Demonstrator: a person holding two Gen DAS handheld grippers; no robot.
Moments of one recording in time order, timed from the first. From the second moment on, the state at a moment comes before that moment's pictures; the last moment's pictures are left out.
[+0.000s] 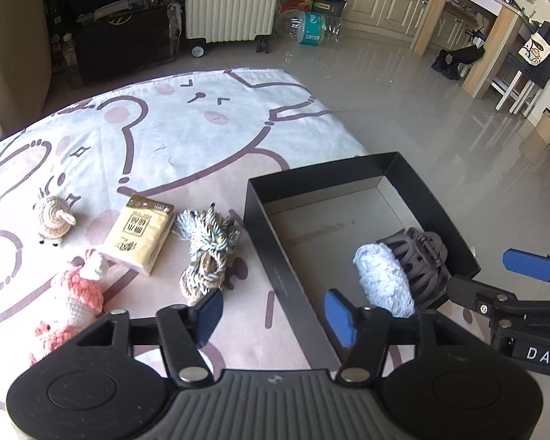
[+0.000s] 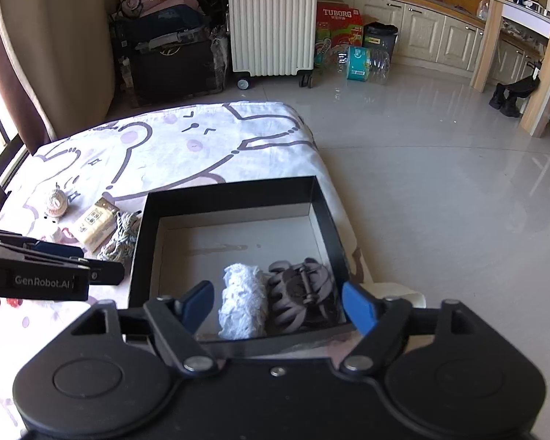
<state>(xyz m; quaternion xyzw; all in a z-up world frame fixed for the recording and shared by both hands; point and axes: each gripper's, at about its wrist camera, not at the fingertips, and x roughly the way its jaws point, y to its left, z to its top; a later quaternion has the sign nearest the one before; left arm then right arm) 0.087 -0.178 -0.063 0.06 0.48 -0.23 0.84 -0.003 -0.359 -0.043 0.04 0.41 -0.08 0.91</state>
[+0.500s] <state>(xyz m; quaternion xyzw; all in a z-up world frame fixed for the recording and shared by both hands) 0.079 -0.151 -0.087 0.06 0.50 -0.21 0.84 -0.012 -0.346 -0.061 0.04 0.43 -0.11 0.90</state>
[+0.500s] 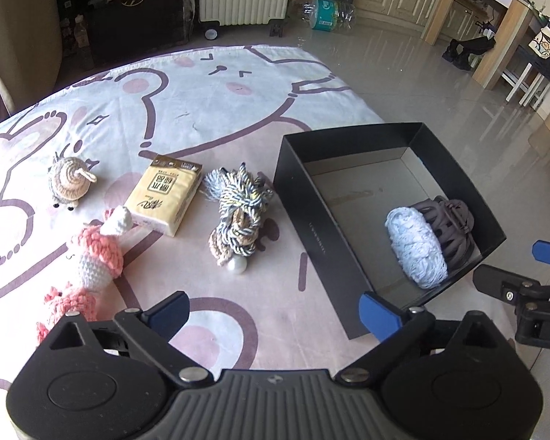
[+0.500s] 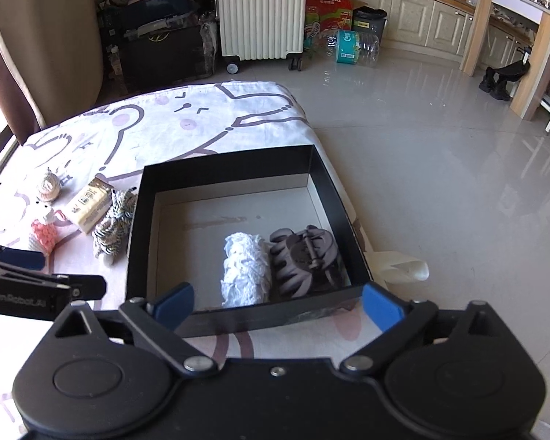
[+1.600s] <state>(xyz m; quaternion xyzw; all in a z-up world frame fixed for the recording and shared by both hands) 0.086 -0.125 -0.097 0.06 0.50 -0.21 0.84 -0.007 -0.344 -0.077 0.04 0.44 -0.12 0.89</state>
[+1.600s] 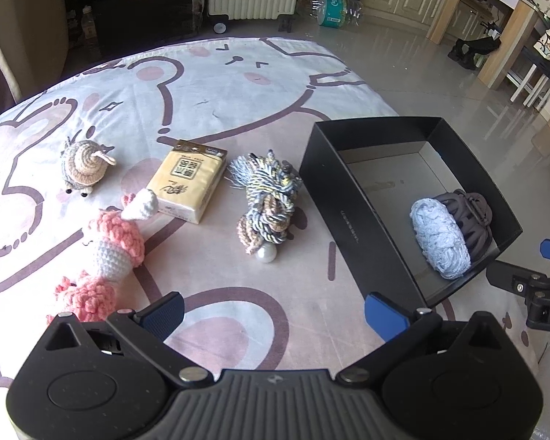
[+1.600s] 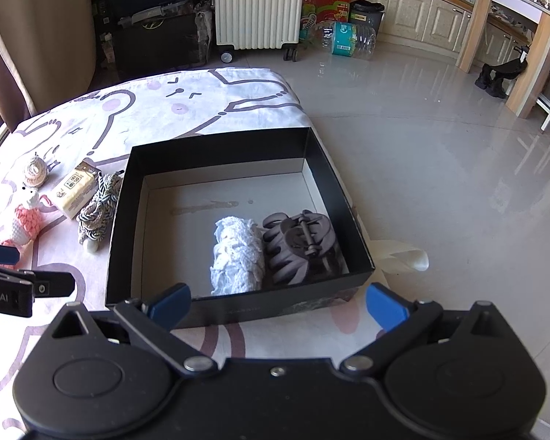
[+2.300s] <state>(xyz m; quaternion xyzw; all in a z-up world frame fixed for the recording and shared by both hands) 0.102 -0.044 -0.086 0.03 0.48 -0.14 0.86 0.037 -0.296 -0.064 0.00 0.42 -0.05 0.91</state>
